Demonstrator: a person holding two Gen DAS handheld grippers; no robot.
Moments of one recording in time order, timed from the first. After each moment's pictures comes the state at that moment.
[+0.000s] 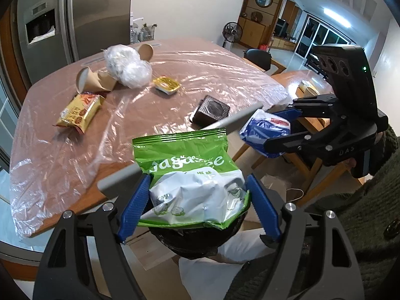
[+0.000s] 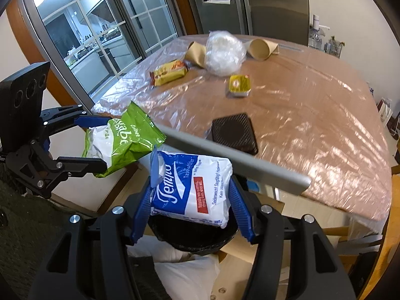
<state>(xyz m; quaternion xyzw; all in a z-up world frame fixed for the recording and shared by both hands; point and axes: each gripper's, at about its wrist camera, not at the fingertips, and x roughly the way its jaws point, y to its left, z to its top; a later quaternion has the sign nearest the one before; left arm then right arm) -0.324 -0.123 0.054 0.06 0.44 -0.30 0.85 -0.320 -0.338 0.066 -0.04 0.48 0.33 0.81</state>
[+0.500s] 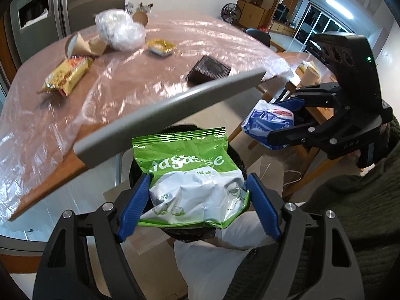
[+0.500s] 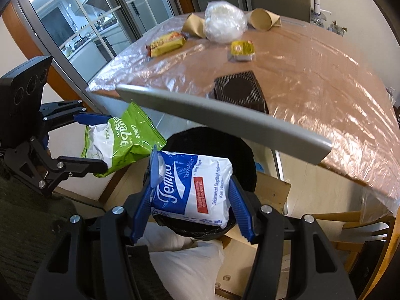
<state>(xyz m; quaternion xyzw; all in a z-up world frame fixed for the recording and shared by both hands) -0.326 -0.123 0.008 0.07 0.49 -0.30 0.81 -0.331 -0.337 0.031 -0.05 0.52 0.32 0.79</state>
